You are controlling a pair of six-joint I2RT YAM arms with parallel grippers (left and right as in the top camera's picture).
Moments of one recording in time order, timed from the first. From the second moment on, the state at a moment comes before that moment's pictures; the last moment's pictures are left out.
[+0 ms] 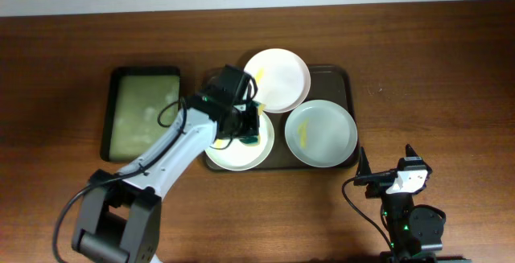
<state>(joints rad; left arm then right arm) -0.48 1.77 1.23 -0.63 0.16 -0.48 0.02 0.01 0.01 -0.08 0.00 0.00</state>
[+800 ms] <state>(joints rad) -0.48 1.75 1.14 -0.58 0.12 -0.54 0.02 0.01 0.01 0.20 -0.15 -0.10</state>
